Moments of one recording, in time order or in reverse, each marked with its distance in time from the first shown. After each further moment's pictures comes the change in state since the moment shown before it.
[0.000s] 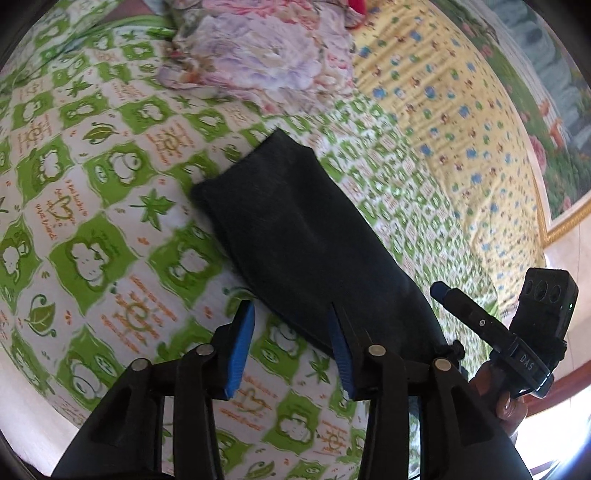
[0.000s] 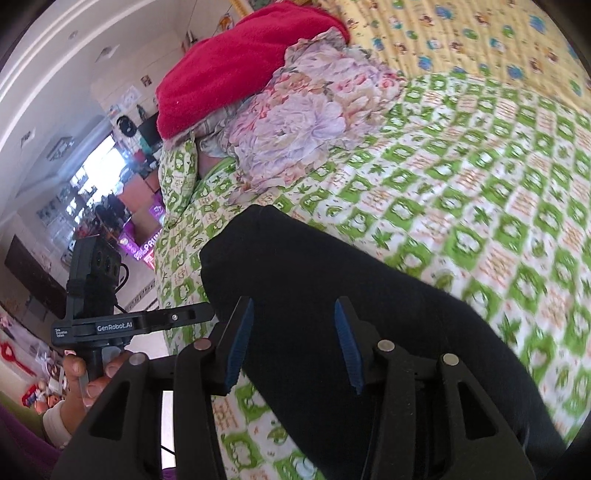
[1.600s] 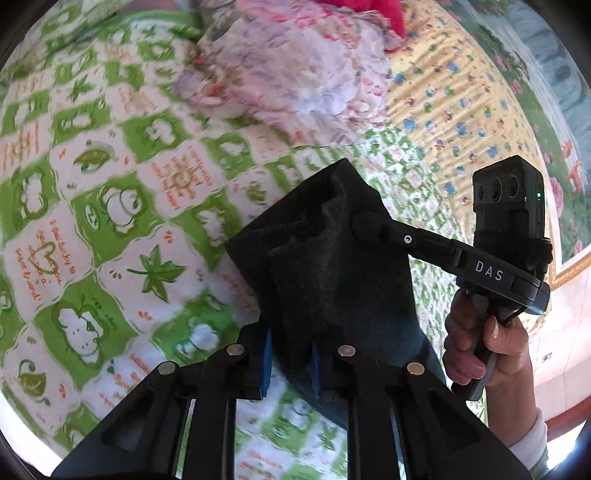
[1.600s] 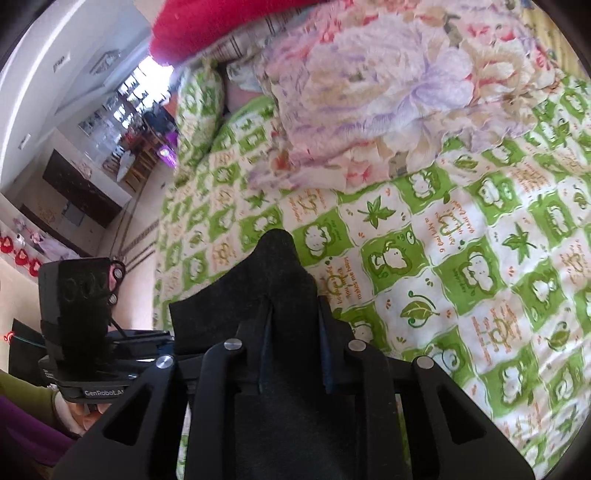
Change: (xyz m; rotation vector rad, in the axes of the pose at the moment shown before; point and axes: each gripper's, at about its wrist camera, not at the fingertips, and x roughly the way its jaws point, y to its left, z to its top) left arm 0.025 0.008 0.042 -0.079 -0.066 0.018; right arm 0.144 0.014 0.107 -0.197 0.313 0.230
